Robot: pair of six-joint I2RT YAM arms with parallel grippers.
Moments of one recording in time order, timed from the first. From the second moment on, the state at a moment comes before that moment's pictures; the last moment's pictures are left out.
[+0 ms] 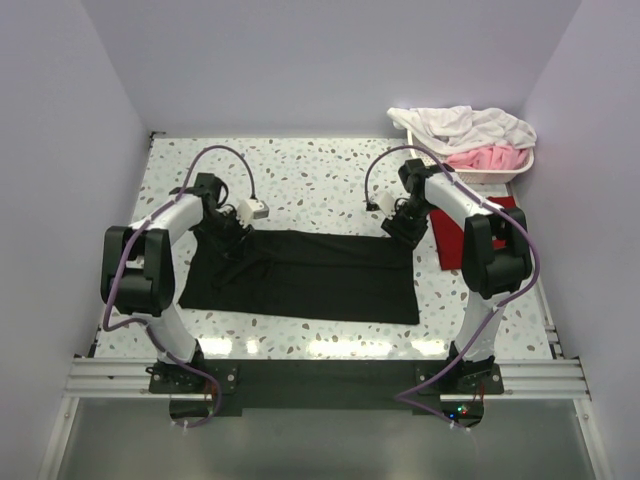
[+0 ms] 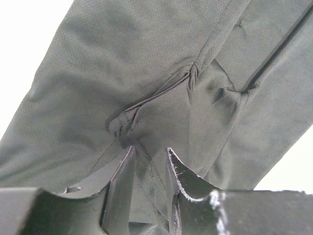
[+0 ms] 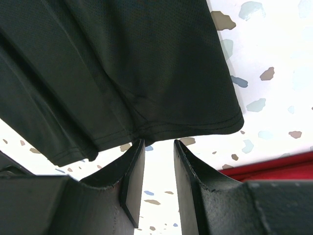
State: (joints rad) left arm -0.07 1.75 1.15 -0.80 0.48 0.82; right arm 0.24 1.93 1.46 -1.09 -0.22 -0.77
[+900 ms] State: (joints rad) left arm -0.07 1.73 1.13 -0.82 0.50 0.81; right arm 0.24 1.93 1.45 -1.09 -0.22 -0.77
